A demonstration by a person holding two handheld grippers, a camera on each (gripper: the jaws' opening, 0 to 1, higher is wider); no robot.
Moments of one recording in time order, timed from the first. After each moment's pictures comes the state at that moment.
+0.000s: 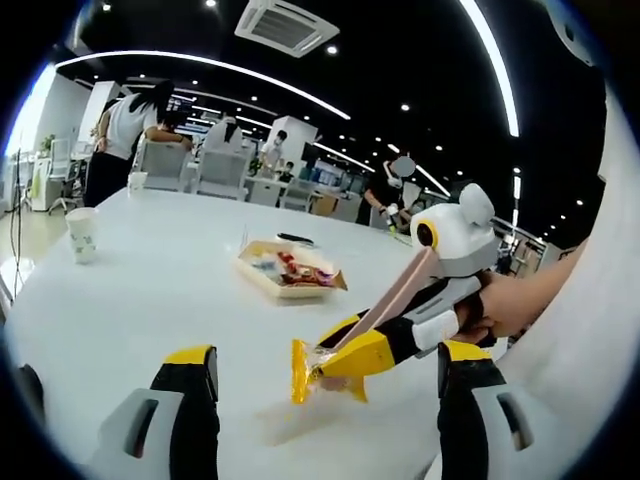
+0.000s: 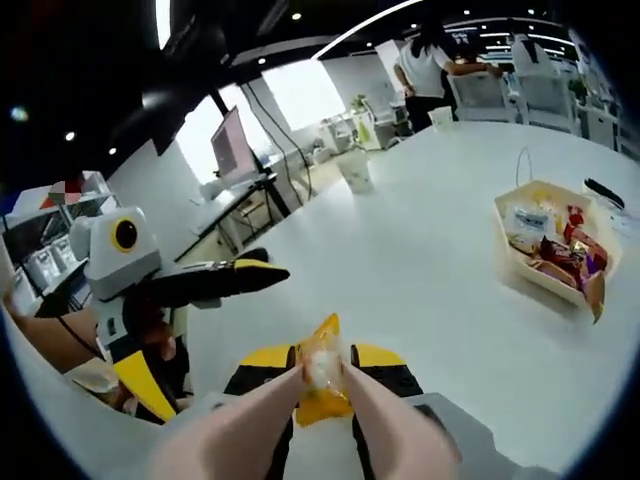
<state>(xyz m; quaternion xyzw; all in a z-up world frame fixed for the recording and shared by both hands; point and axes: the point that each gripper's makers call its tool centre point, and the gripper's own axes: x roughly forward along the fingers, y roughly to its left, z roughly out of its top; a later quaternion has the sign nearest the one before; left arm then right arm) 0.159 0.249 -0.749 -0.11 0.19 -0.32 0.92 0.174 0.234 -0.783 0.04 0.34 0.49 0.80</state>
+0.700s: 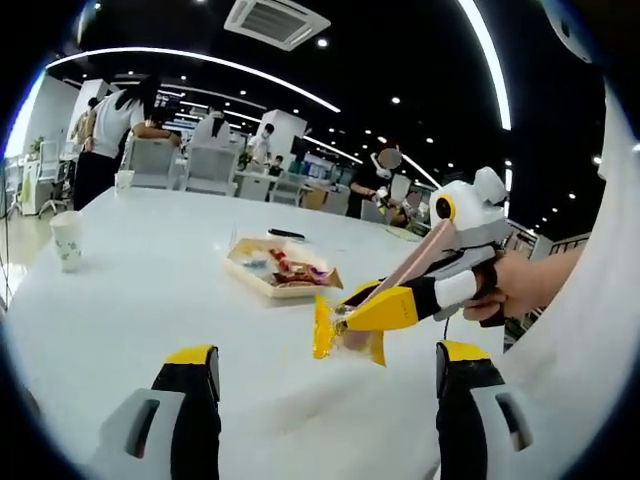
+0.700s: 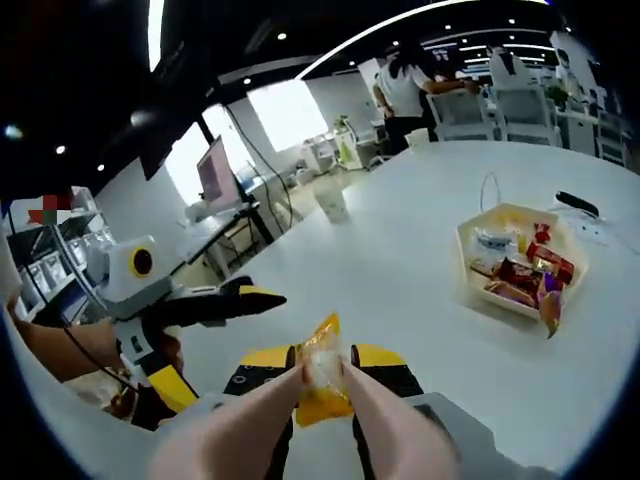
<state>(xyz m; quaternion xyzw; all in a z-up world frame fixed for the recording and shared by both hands) 0.170 0.237 -0.754 -0.10 0.21 -0.35 0.91 0.196 0.203 -0.751 0.06 0.31 0.45 0.84</state>
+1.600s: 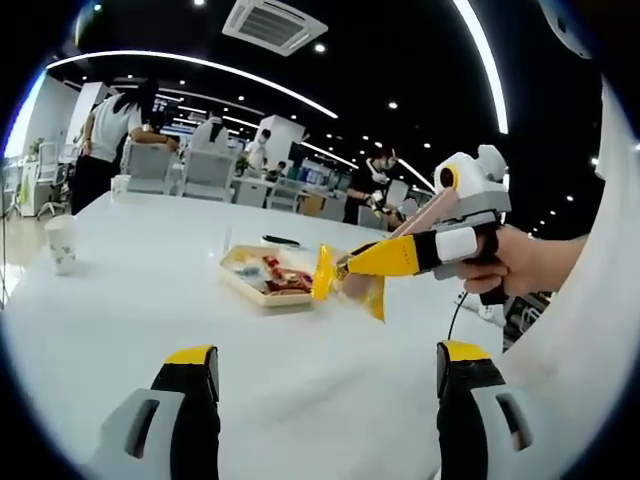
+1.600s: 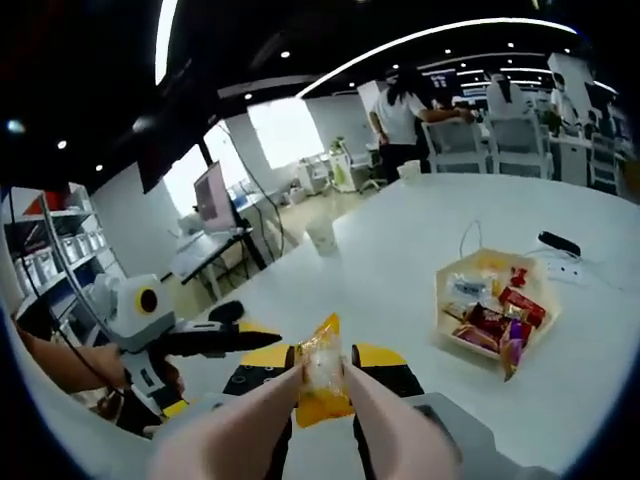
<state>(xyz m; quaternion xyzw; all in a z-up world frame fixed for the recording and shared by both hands) 0.172 0.227 -0.746 -0.11 0.19 -0.35 0.91 0.218 0.187 -0.709 0.04 0.27 0.44 0.86</state>
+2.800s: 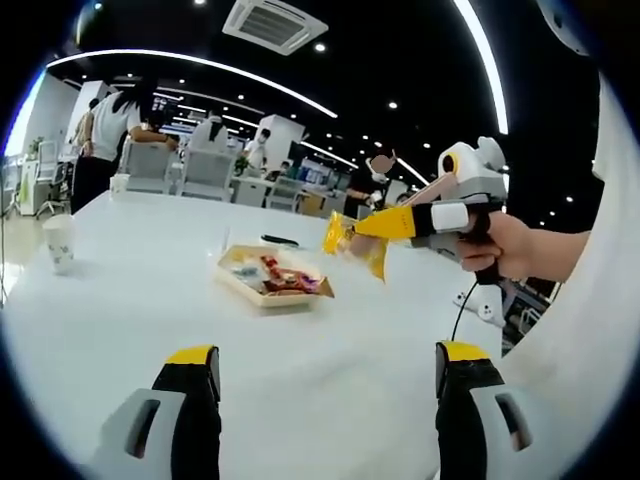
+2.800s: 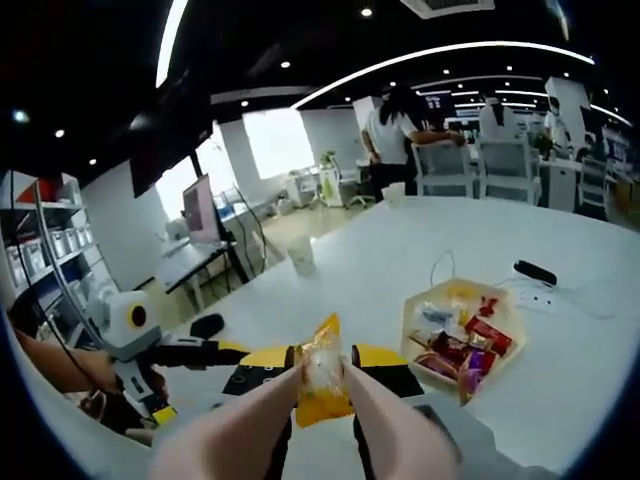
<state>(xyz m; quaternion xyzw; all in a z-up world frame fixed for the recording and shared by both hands) 0.173 0.223 -0.745 -0.11 0.19 -0.35 0.91 0.246 0.159 -0.684 0.03 0.23 0.41 0.88</state>
